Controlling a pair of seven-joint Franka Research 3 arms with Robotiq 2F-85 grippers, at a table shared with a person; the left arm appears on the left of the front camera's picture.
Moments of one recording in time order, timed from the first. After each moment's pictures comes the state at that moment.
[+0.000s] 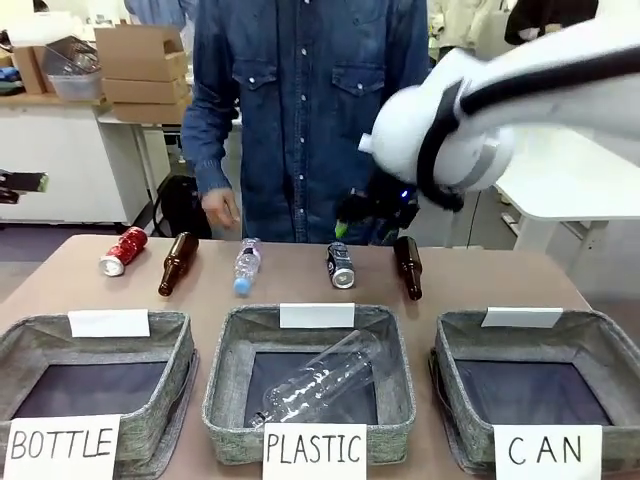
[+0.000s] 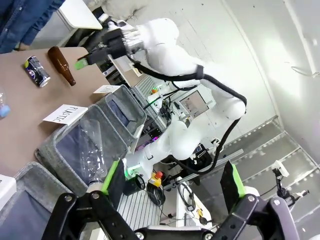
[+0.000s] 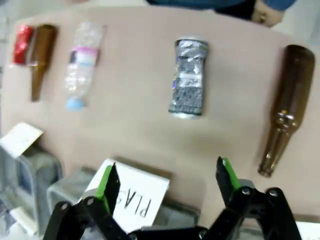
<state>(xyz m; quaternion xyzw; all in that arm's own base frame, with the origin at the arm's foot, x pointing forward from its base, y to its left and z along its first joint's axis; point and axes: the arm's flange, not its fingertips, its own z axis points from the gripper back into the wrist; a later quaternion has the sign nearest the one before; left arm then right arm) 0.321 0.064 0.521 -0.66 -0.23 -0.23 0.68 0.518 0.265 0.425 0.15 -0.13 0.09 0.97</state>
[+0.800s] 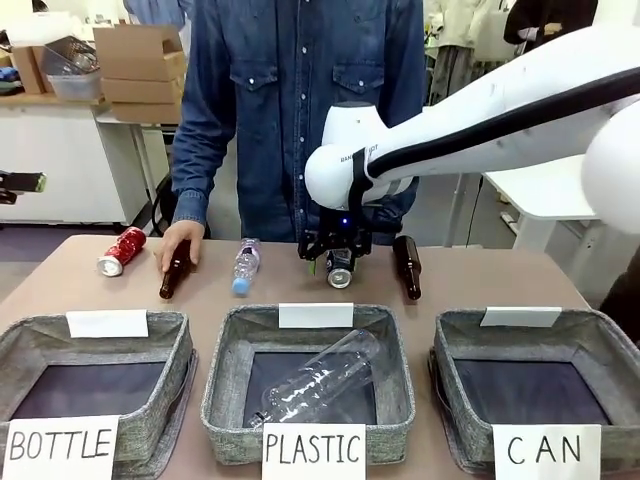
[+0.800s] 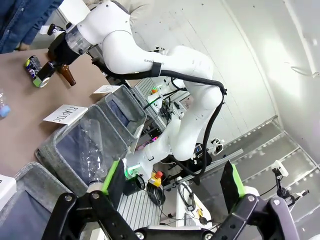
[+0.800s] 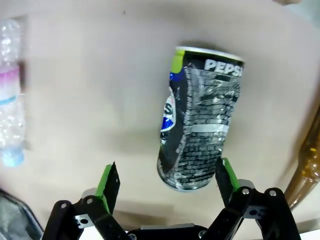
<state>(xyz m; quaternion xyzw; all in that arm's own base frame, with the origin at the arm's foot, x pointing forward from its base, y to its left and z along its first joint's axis) 0.321 0.064 0.521 -0.66 -0.23 -0.23 0.68 0.593 0.346 0.331 0.03 -0.01 0.08 1.00</state>
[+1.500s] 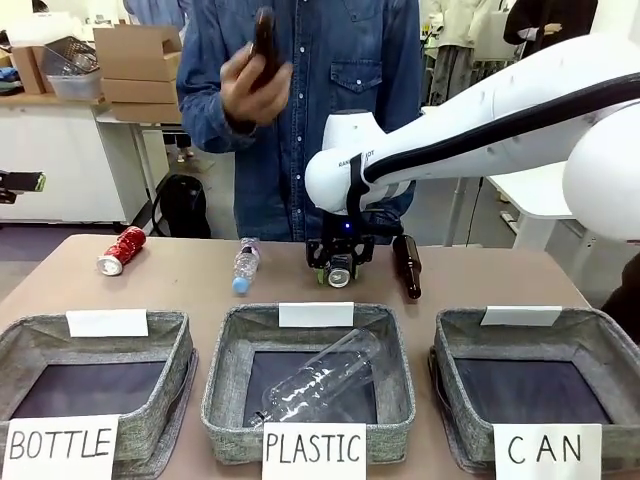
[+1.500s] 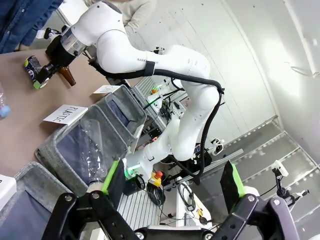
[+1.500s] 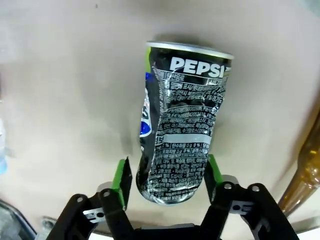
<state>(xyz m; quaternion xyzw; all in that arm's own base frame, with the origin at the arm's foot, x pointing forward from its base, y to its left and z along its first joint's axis) 0.321 0.064 0.521 -0.66 -0.23 -0.23 0.68 0.599 0.340 0.312 0.01 0.02 0.08 1.00</state>
